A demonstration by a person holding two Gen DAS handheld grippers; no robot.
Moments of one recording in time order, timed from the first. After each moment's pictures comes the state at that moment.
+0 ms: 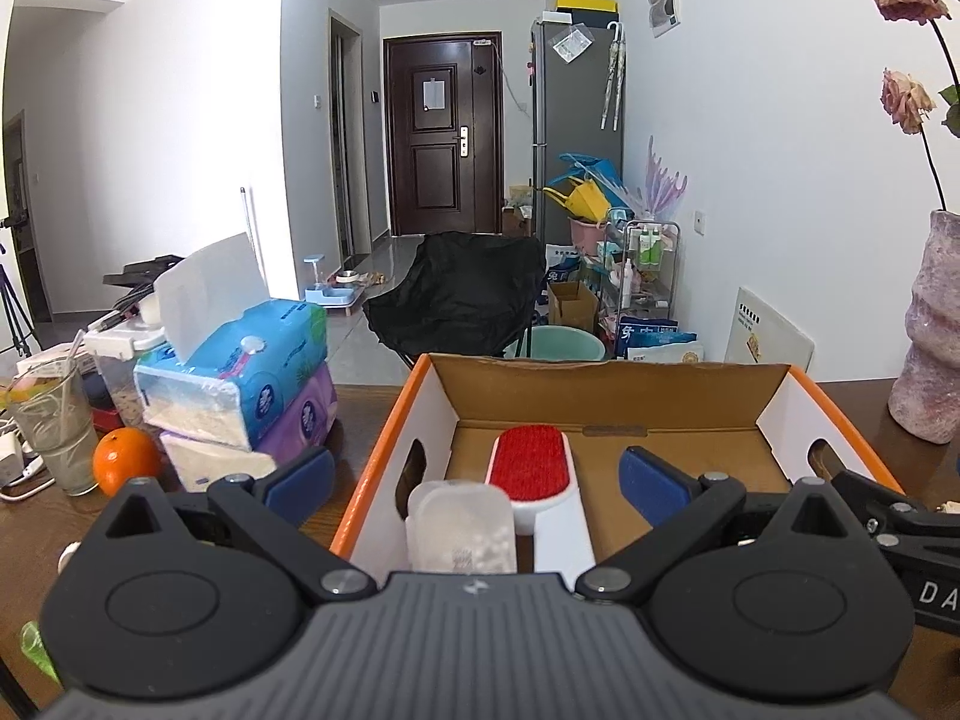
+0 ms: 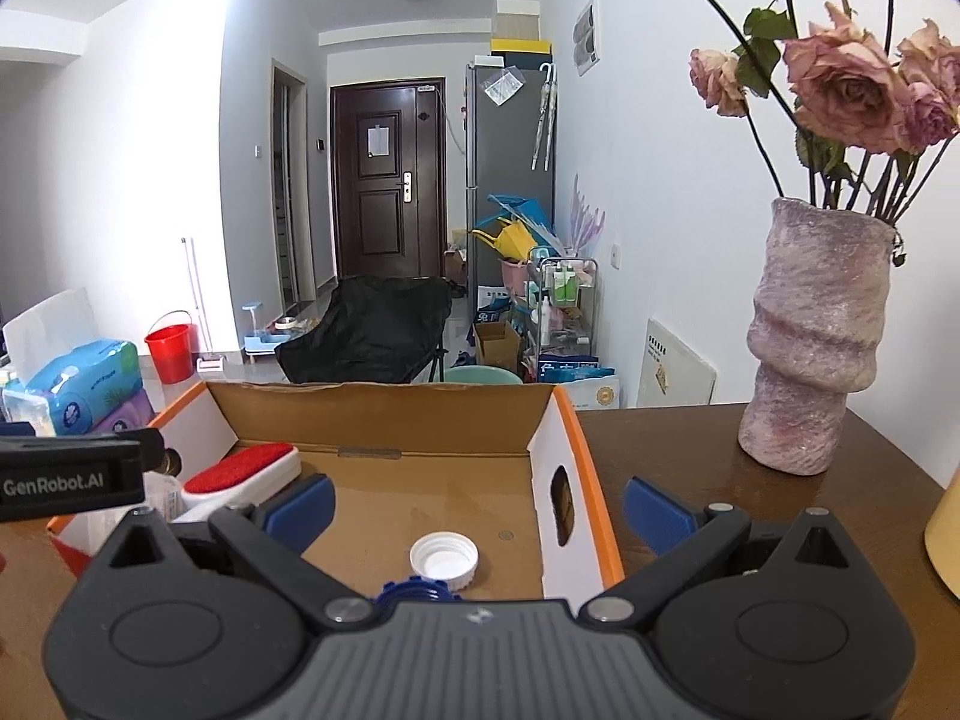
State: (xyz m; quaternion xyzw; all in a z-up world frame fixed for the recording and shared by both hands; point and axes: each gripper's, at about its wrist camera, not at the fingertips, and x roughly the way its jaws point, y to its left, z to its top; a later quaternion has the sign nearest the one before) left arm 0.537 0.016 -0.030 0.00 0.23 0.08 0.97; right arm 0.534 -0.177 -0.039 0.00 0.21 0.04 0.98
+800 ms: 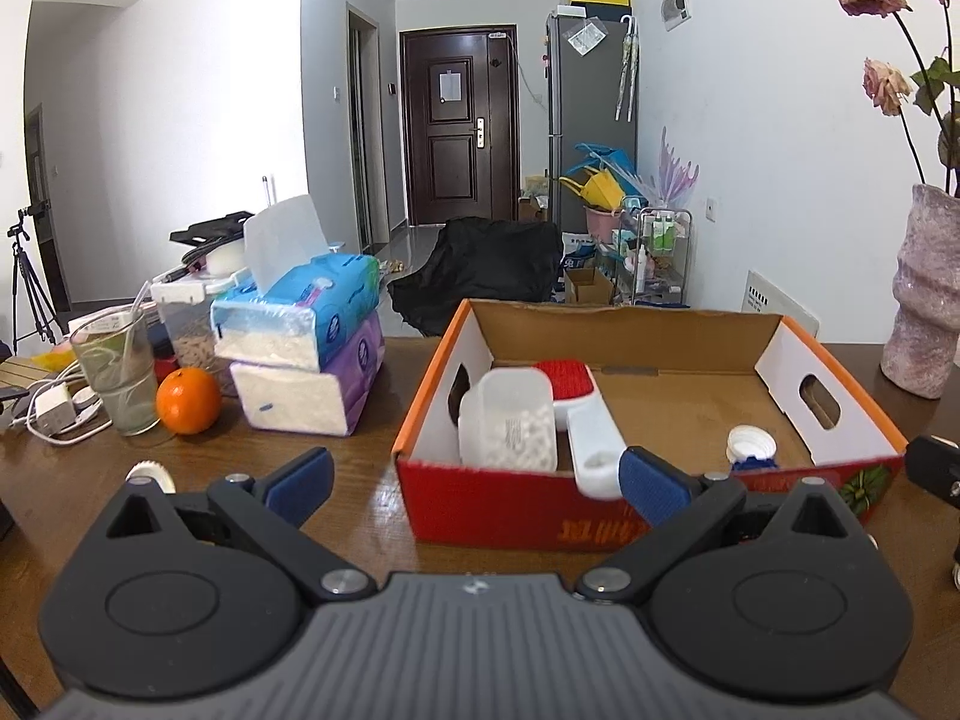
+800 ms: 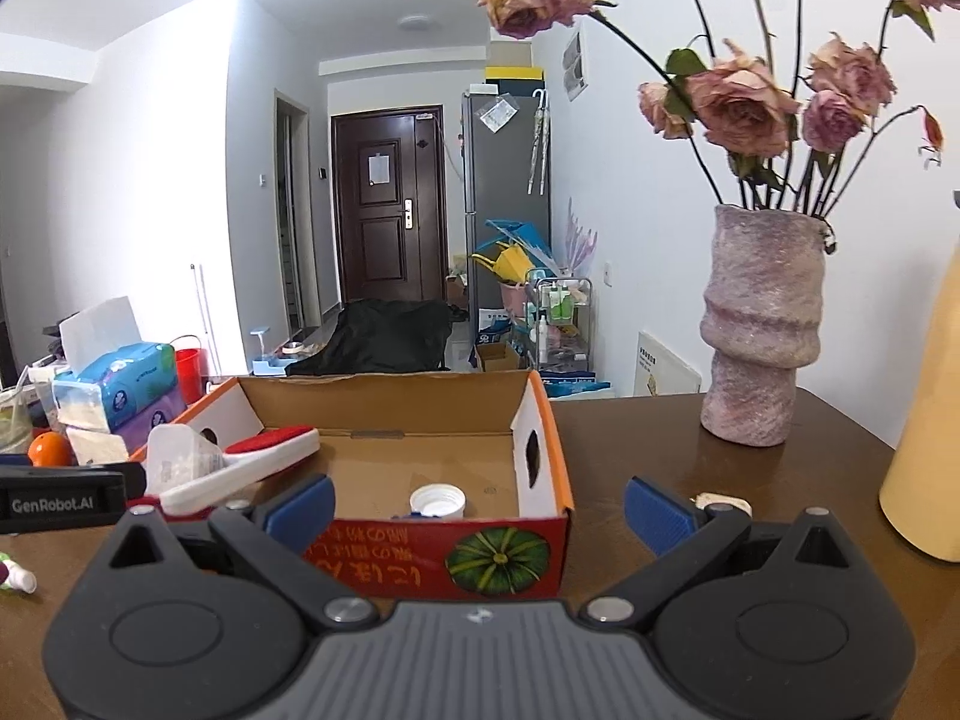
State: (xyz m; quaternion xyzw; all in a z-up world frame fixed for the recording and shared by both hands) left arm 0.463 0.023 -0.043 0.00 0.24 0.10 0.97; right arm 0.448 -0.199 -0.043 0.02 0.18 0.05 0.98
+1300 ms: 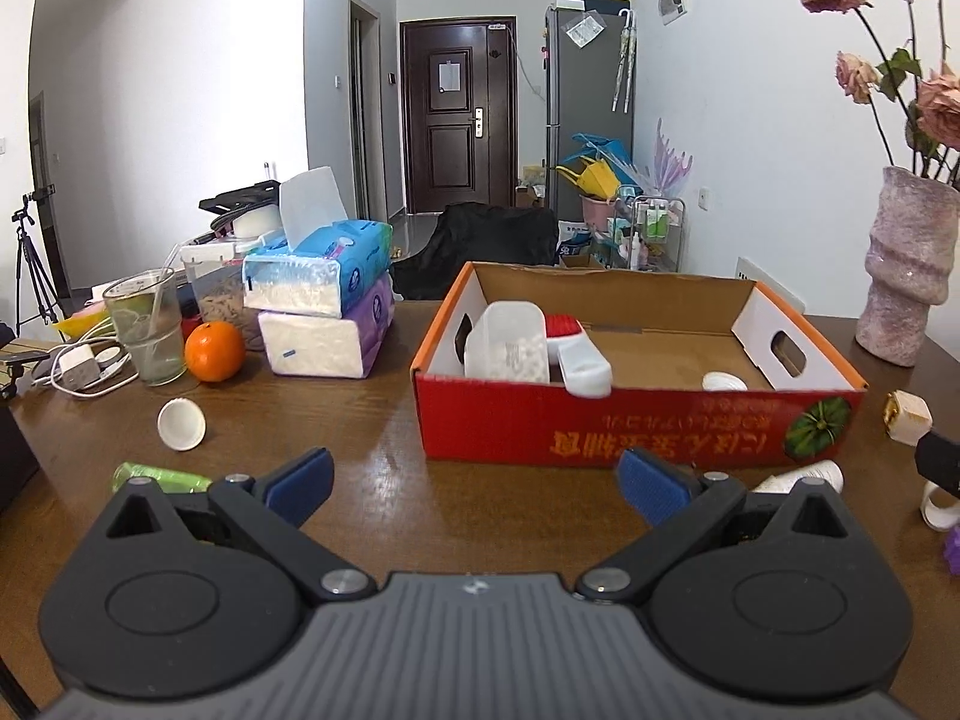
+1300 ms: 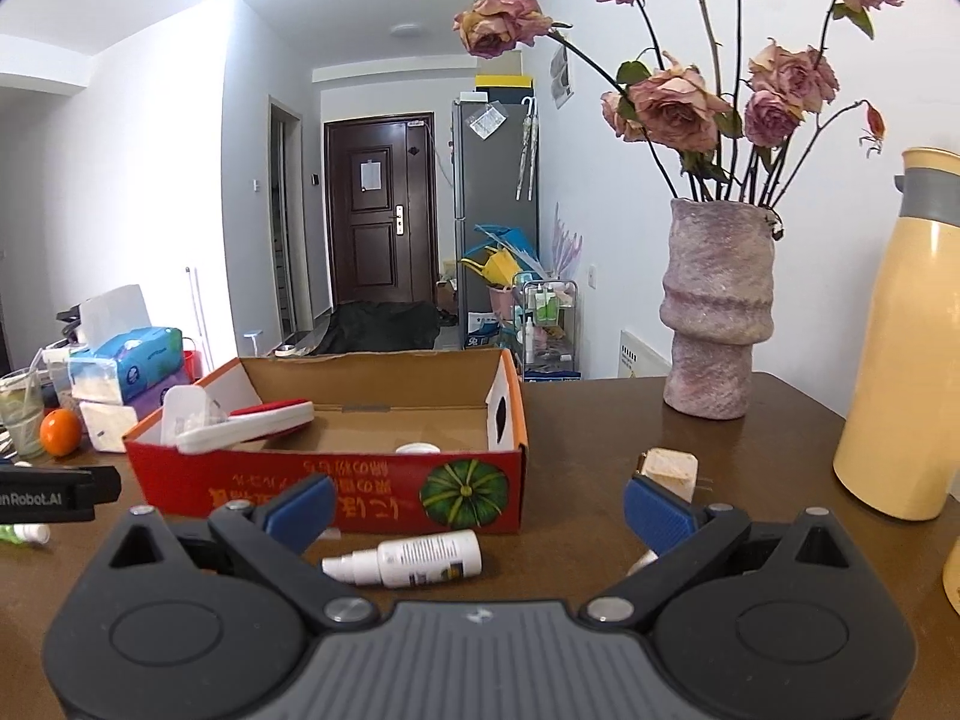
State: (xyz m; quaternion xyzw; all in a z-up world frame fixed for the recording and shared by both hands) left arm 0.403 0.014 -0.049 -0.01 0.25 0.09 0.96; right arm 0.389 -0.218 -0.054 0.02 0.18 0.04 0.98
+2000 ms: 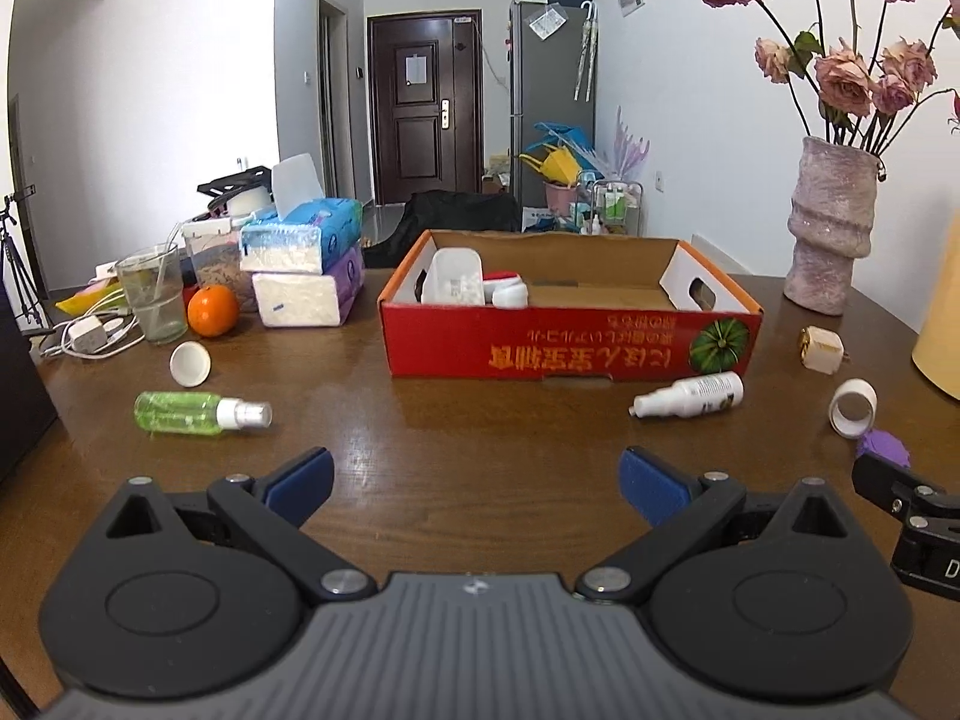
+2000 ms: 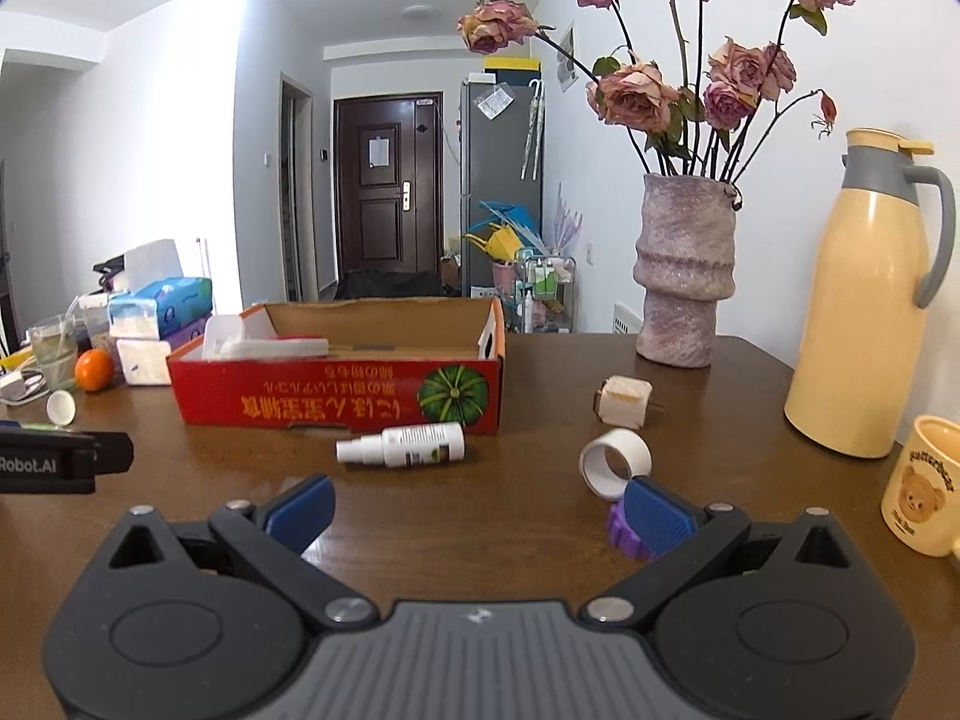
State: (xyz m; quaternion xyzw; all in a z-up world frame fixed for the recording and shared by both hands) left arm 0.313 -0.018 -0.050 0.00 0.26 0.06 0.96; right arm 0.304 -0.236 -0.068 0.00 0.20 0.04 0.98
